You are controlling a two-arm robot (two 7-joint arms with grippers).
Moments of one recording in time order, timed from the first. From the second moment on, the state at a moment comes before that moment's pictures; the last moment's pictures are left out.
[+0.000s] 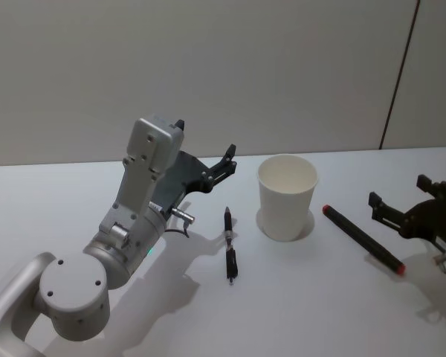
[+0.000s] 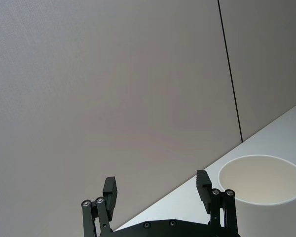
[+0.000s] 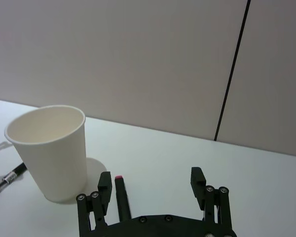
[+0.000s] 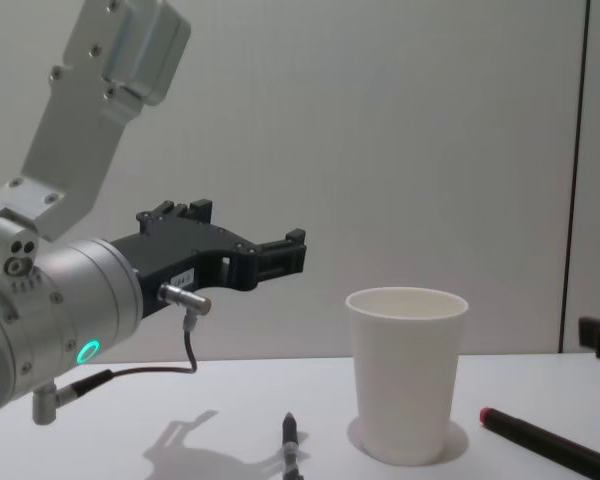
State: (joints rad) left arm -0.24 0.38 0.45 -1.63 -0.20 0.01 -0.01; right arm -0.04 0.44 -0.16 -1.78 0.36 0.20 0.16
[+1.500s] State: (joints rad) left arm -0.24 0.38 0.45 -1.63 -0.20 0.01 -0.01; right arm 0.03 0.38 -0.21 -1.69 0.26 0.41 0.19
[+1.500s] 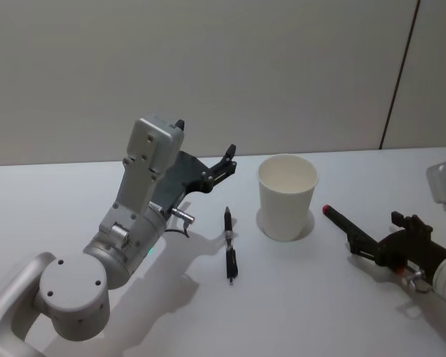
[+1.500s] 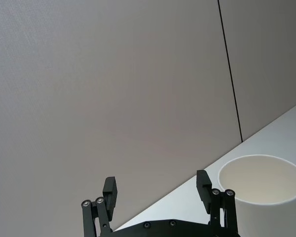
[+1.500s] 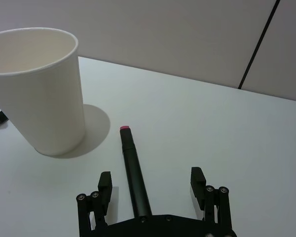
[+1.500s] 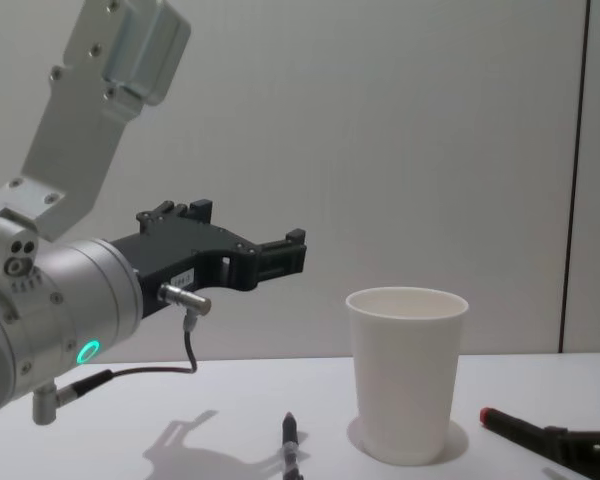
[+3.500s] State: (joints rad) left arm -0.24 0.38 0.45 -1.63 -0.20 0.01 -0.01; right arm 0.05 0.35 -0.23 -1.64 0.24 0.41 0.21
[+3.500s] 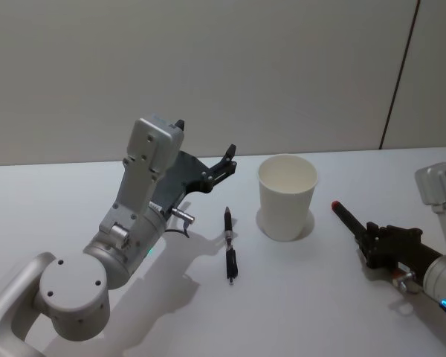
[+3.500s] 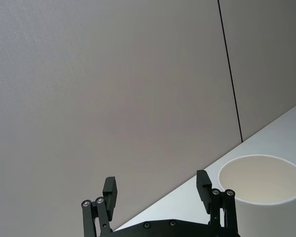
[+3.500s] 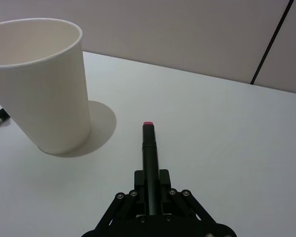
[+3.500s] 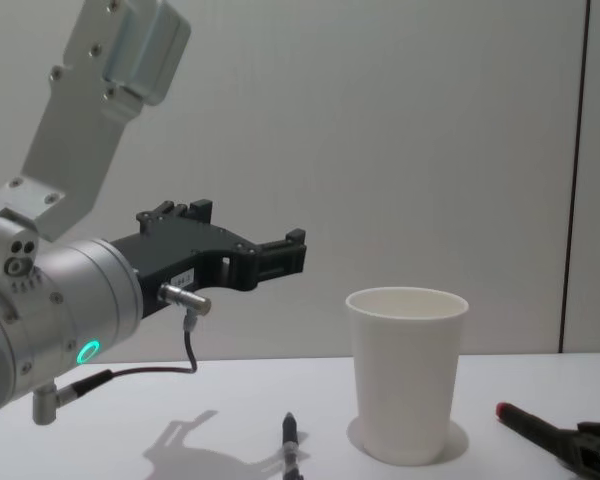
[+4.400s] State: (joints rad) left arm -0.24 0.38 0.45 -1.63 -0.20 0.01 -0.01; right arm 0.06 0.36 -0.20 -1.63 0.28 0.11 0.23
